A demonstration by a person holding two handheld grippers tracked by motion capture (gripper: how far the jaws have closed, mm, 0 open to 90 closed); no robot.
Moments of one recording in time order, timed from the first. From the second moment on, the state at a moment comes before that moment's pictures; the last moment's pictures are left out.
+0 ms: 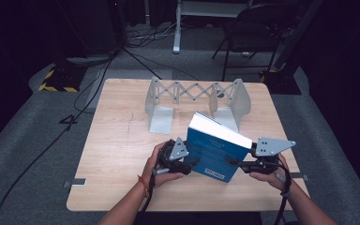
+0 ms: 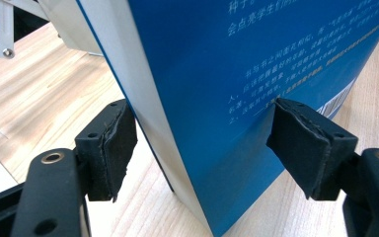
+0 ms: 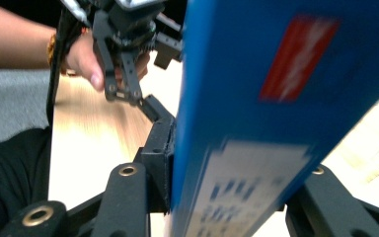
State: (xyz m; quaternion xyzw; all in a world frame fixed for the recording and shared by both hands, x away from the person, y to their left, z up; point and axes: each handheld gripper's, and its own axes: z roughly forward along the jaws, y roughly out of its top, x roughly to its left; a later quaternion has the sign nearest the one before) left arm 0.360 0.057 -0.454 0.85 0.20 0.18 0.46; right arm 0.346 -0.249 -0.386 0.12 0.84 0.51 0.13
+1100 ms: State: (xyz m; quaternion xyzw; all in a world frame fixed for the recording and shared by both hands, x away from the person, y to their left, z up) left arm 0.332 0.192 -0.501 0.86 0.36 0.14 0.35; right arm 0.358 -0.218 -0.320 0.14 0.89 0.43 0.09
